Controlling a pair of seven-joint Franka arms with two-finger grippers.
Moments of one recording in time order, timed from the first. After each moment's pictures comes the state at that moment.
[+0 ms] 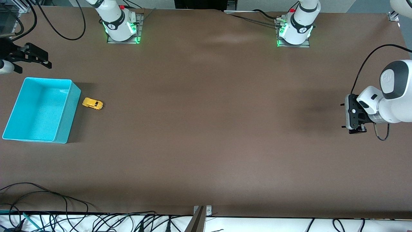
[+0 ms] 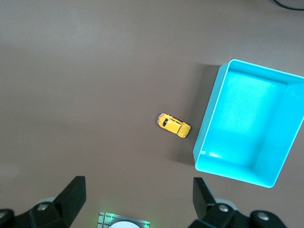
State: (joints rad) left arm 0.35 0.35 -0.29 -1.67 0.08 1.80 1.57; right arm 0.02 -0.01 -0.04 -1.56 0.01 1.47 -0.21
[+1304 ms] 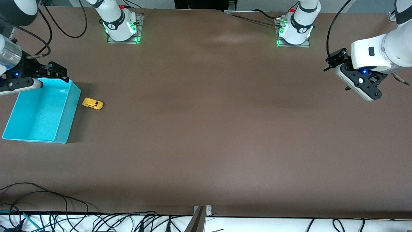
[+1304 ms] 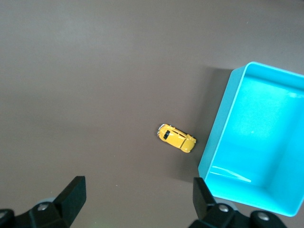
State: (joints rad) left arm 0.35 0.17 -0.54 -1.40 0.00 1.34 0.46; right arm 0.02 -0.06 -0.04 -1.88 0.01 1.76 -0.23
